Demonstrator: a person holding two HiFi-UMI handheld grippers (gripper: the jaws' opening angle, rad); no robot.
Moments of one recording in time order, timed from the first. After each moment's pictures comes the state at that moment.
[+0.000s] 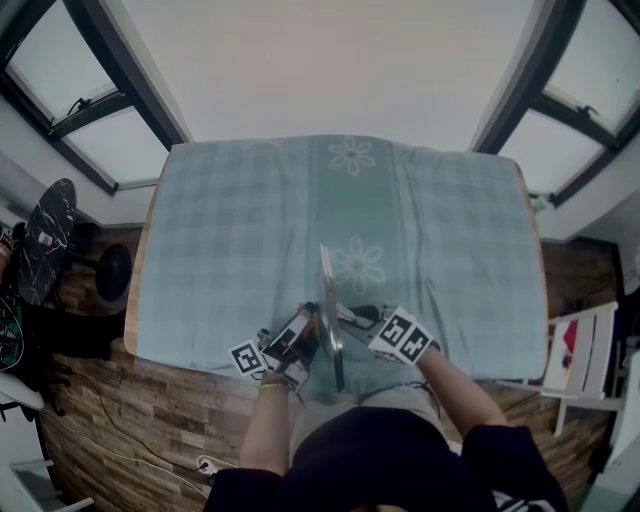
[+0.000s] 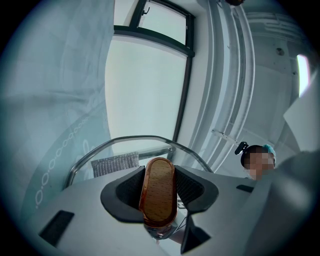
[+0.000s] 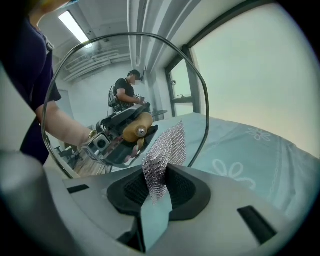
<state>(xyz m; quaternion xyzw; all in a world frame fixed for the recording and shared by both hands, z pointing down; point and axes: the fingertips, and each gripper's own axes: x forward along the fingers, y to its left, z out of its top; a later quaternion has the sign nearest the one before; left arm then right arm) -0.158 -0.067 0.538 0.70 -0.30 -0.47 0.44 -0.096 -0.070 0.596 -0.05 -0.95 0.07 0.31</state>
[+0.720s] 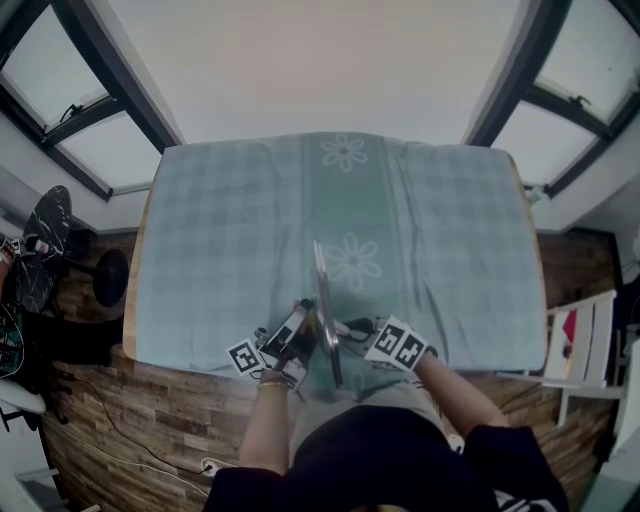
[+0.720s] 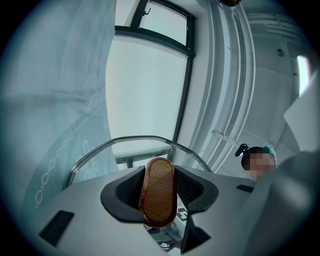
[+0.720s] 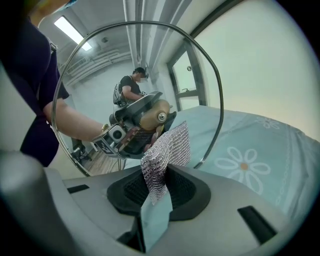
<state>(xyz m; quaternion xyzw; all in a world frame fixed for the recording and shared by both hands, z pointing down) -0.160 -0.067 0.539 0.70 -0.30 -0.47 0.44 -0.085 -0.029 0.610 -0.08 -0.94 0.10 0.33</state>
